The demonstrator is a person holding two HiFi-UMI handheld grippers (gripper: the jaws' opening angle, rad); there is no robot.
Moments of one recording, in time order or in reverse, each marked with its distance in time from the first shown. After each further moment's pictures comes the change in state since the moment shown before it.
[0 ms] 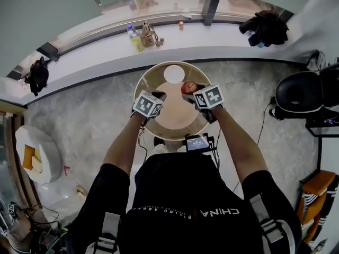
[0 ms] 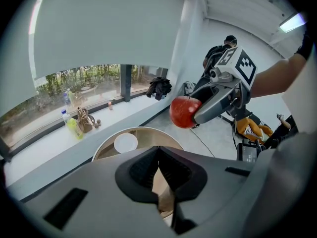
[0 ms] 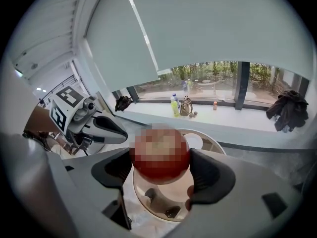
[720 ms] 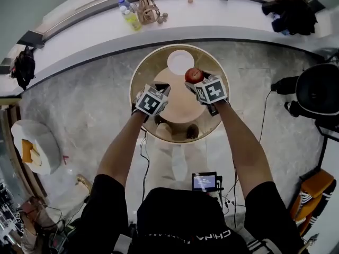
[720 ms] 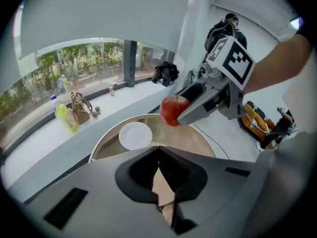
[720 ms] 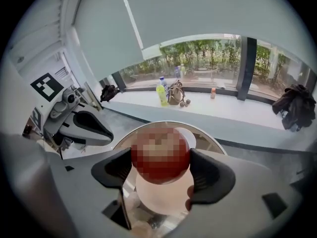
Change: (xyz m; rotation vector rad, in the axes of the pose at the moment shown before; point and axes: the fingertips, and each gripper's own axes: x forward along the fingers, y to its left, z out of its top) left arm 0.169 0.128 -0.040 0.002 0.110 -0.003; right arm 0.208 -0.129 0.002 -0.011 0.090 -0.064
